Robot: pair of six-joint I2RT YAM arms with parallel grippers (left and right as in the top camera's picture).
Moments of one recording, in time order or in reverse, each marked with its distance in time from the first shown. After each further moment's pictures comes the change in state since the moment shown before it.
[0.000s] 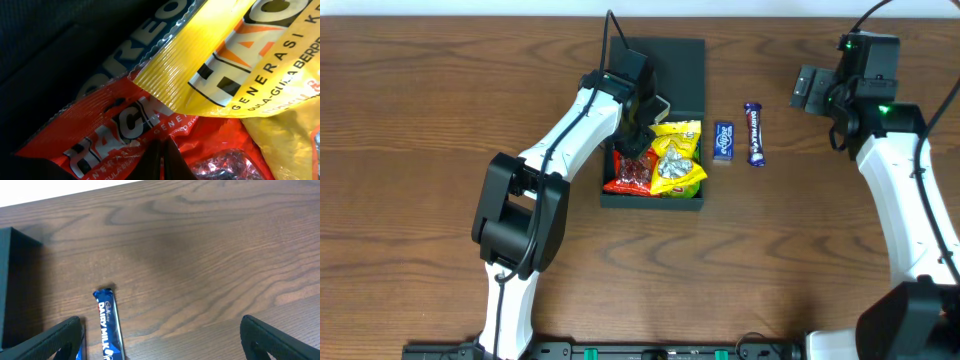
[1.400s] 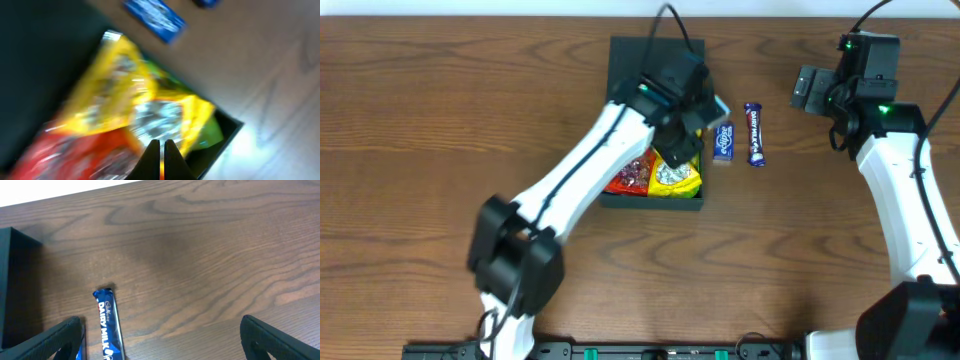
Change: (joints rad) left arm -0.185 -0.190 0.110 -0.072 0.007 0.057; right arm 0.000 0.000 0.000 -0.001 0.000 0.000
